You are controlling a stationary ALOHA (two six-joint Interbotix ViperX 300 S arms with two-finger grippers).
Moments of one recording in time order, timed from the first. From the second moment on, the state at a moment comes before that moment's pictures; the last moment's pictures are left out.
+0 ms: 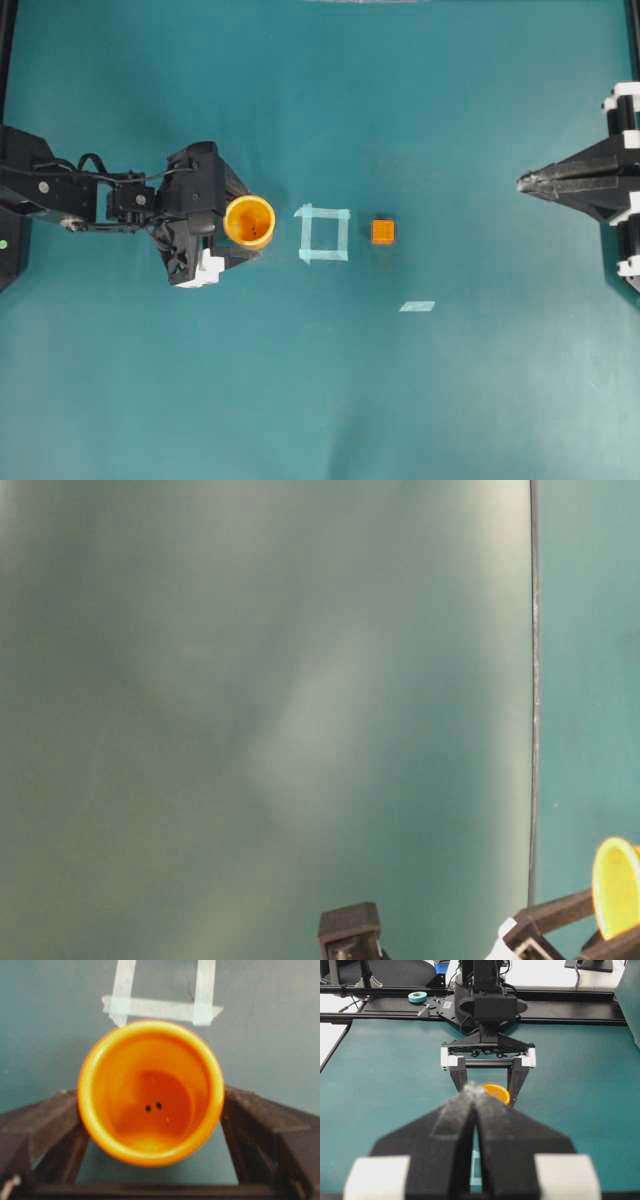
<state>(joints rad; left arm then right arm) 0.05 0.05 0.98 0.01 -0.48 -0.02 0.00 -0.96 1.12 0.00 -0.17 0.00</state>
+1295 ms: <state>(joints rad) 0.04 -0.02 1.05 0.01 -0.45 0.00 0.00 -0.96 1.12 0.00 -0.15 0.00</state>
